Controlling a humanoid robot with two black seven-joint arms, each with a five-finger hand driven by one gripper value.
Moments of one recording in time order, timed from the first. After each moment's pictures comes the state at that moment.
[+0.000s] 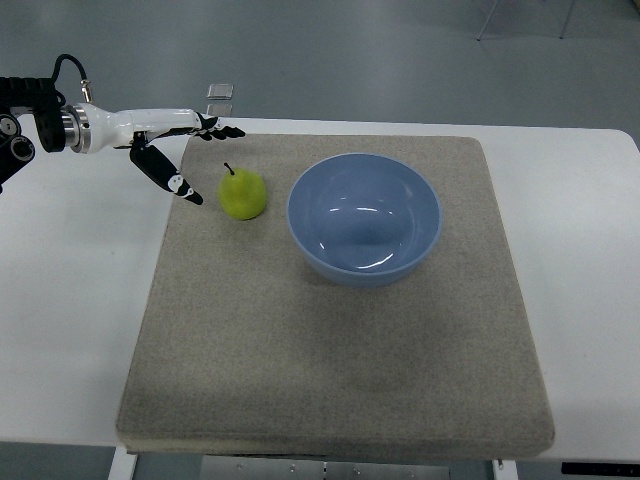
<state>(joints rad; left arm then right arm) -1.02 0.64 -0.51 -0.93 1.42 -0.52 -0.36 0.06 0.00 -0.09 0.16 -0.03 -0.09 0.01</state>
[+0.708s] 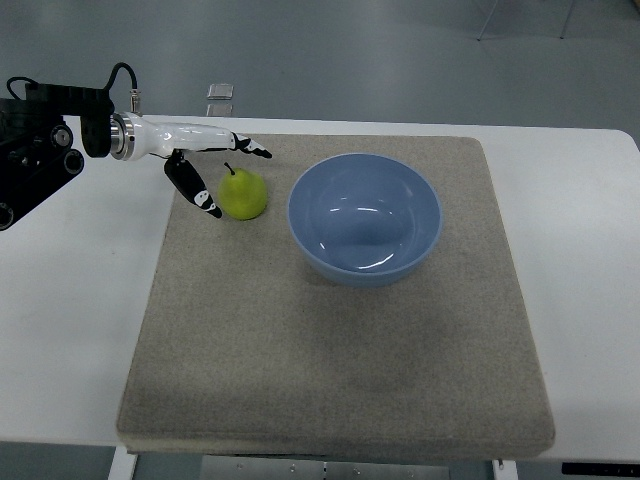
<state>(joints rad) -1.06 0.53 -0.45 -0.90 1.63 -0.45 -0.36 0.06 0.00 -0.09 0.16 -0.03 -0.09 0.01</state>
